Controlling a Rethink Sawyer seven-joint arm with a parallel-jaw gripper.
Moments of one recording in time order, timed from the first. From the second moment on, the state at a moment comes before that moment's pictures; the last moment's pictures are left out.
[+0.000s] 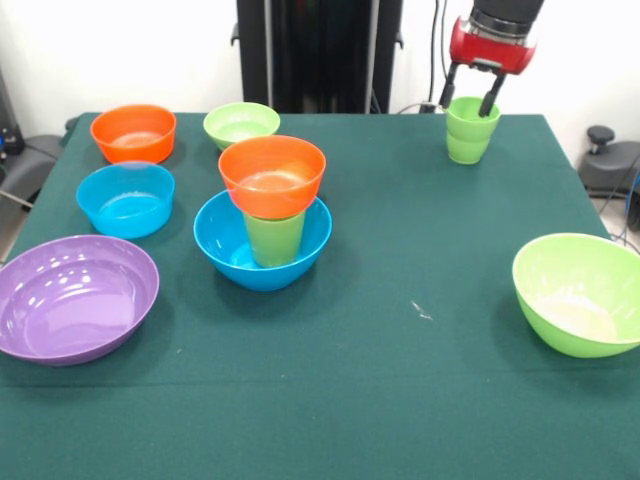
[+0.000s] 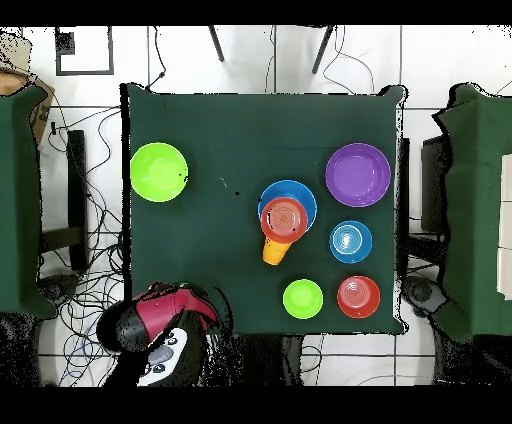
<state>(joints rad) 0.30 -0.65 -0.17 2.03 -0.14 0.22 2.27</state>
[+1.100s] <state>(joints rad) 0.35 -0.59 -0.20 2.03 -0.08 0.22 2.27</state>
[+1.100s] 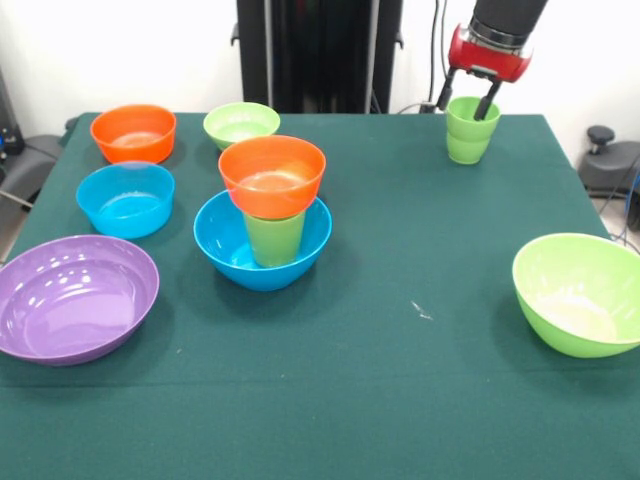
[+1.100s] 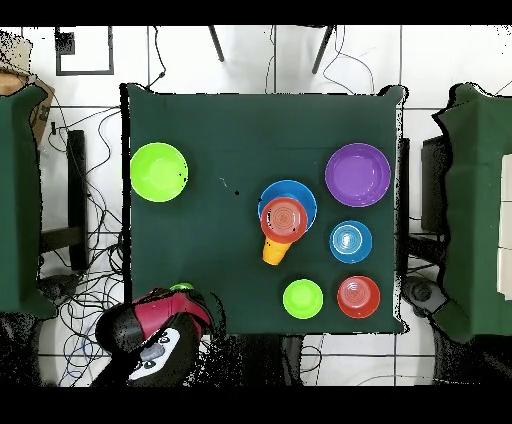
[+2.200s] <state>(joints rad) 0.32 -0.59 -0.21 2.03 -0.07 0.22 2.27</state>
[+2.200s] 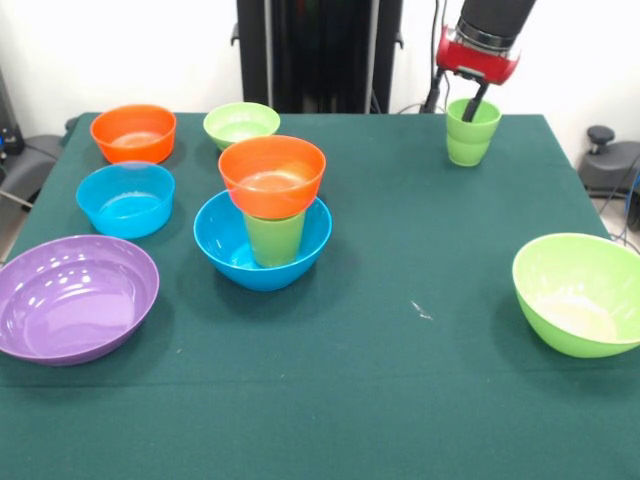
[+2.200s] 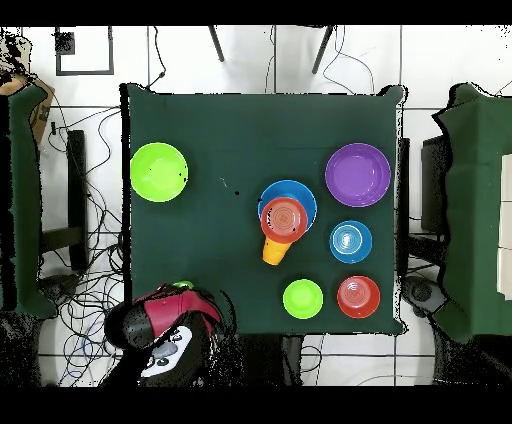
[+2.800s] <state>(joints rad) 0.32 -0.59 -0.23 2.03 -0.07 0.22 2.27</state>
